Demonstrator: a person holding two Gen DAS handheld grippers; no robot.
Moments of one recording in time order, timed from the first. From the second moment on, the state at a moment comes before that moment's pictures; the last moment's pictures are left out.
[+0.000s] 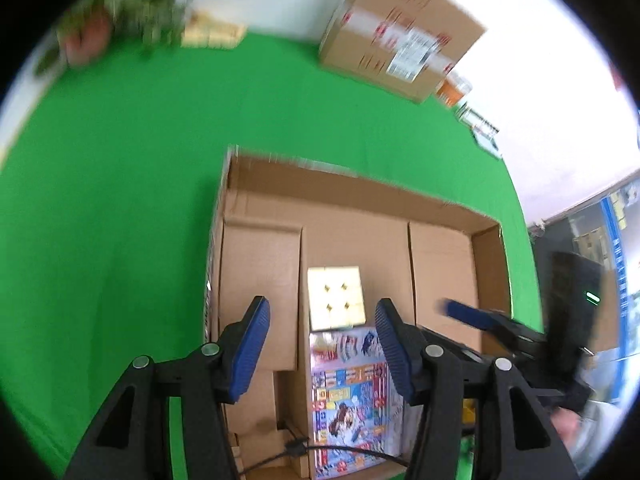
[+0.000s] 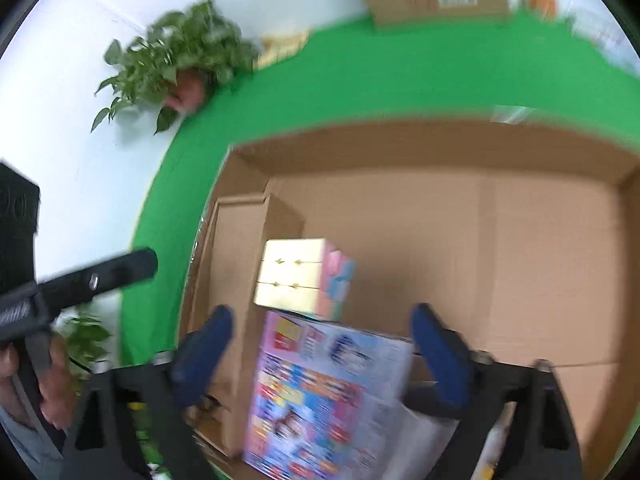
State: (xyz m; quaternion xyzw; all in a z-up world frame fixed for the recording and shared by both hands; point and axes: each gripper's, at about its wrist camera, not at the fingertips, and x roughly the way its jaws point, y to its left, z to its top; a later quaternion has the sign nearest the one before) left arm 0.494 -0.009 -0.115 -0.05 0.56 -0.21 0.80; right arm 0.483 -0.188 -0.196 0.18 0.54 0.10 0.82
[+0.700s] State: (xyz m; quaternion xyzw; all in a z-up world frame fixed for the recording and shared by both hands) left arm 0.288 -0.068 -0.017 0.02 0.45 -0.19 0.87; right arm 0.196 -0.305 -0.040 0.16 0.41 -0.01 0.90
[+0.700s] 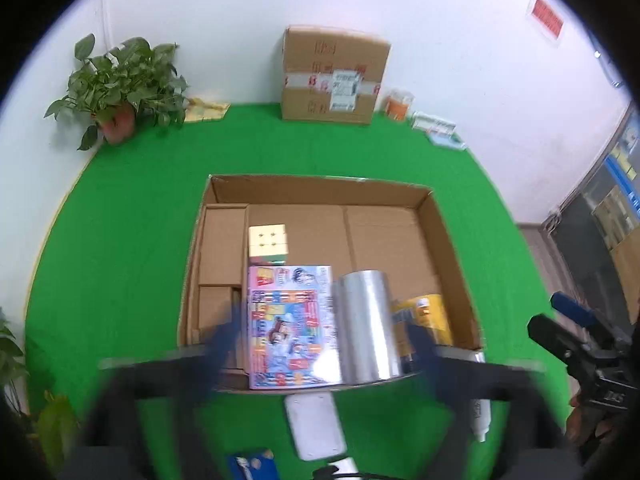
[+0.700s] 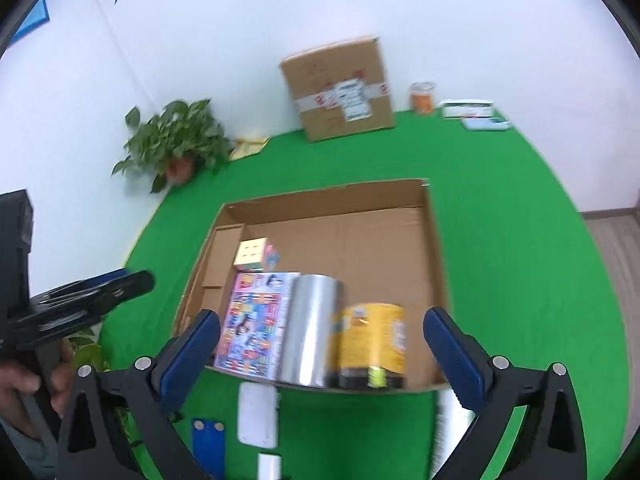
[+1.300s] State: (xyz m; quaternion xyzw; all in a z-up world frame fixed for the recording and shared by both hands) left arm 0.161 -0.084 -0.094 0.01 0.60 -0.16 0.78; right arm 0.082 -0.402 -0.272 0.20 0.65 -0.06 0.73
